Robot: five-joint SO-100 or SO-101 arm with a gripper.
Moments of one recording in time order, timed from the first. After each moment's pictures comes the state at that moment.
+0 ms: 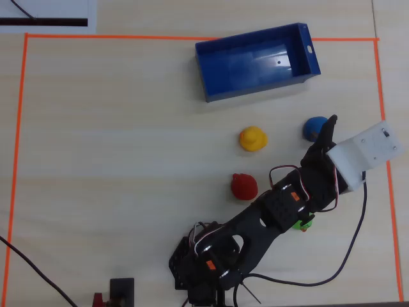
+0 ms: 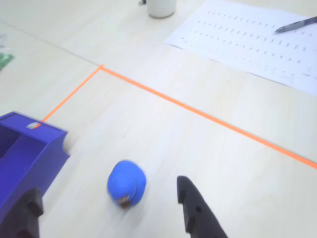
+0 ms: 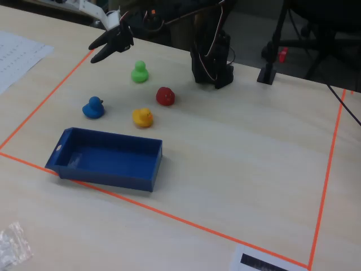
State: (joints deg) arm 59.2 119.7 132.7 3.1 -81.3
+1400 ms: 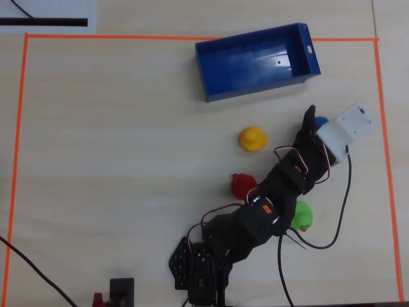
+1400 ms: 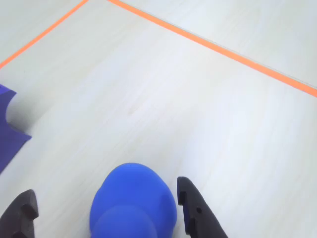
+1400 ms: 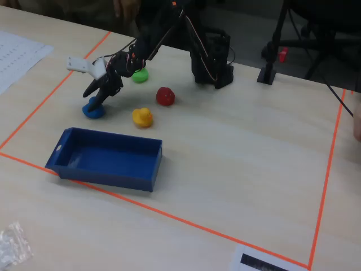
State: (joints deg) arm 52.7 75.1 119.9 -19.7 -81.9
